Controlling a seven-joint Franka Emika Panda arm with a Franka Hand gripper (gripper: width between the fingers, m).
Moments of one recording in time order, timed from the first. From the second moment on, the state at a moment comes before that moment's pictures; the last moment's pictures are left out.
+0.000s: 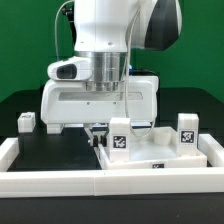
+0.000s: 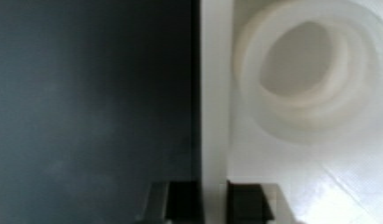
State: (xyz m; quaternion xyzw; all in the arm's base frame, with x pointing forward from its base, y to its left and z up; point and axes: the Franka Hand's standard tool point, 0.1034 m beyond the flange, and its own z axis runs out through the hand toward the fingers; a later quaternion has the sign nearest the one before) arm 0.536 -0.047 0.023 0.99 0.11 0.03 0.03
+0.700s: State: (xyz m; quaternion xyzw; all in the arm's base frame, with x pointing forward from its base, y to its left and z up) arm 0.538 -0.051 0.024 0.94 0.33 0.01 0.05
